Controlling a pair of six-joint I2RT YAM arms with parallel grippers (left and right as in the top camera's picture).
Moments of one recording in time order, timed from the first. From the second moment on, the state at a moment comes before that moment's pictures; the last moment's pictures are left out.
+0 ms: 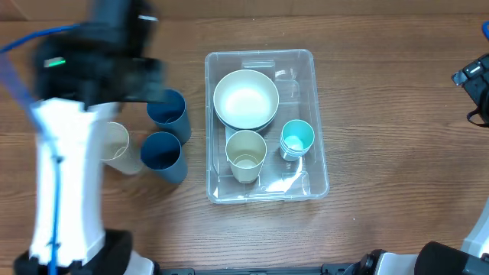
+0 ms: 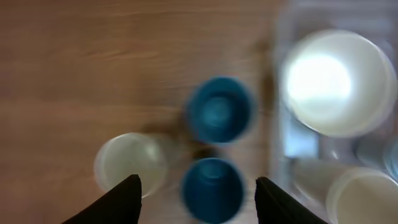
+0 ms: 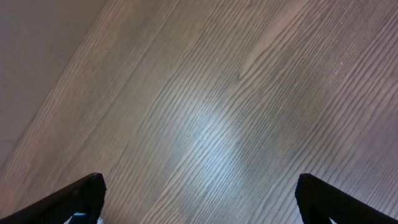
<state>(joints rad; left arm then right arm) -0.12 1.70 2.27 -1.68 -0.13 -0.18 -0.43 1.53 1.81 -1.27 0.11 0.56</state>
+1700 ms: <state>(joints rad) -0.39 1.50 2.22 -1.64 0.20 -0.09 -0.43 1.53 1.81 -1.27 0.11 0.56</state>
